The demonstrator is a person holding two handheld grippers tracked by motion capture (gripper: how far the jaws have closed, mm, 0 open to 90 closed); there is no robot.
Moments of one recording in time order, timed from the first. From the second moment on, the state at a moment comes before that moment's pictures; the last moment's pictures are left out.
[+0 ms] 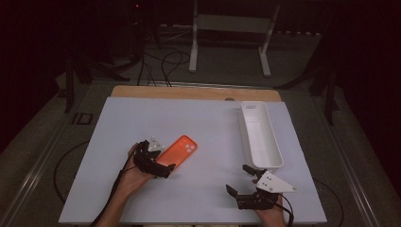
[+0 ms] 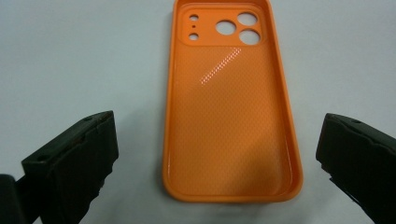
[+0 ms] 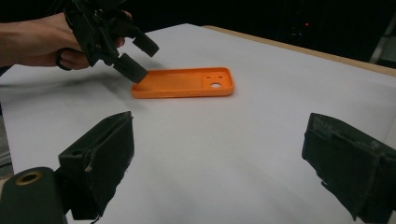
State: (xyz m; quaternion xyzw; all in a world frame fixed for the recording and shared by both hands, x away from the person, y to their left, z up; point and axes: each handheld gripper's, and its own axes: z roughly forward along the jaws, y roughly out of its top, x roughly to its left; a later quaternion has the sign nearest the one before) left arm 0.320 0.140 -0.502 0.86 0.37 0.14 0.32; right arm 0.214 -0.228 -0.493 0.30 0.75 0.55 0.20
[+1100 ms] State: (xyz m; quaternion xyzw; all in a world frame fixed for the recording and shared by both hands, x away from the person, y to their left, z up) left arm 0.329 0.126 -0.514 0.88 0.37 0.11 0.28; right arm 0.214 -0.228 -0.493 0.30 0.75 0.55 0.20
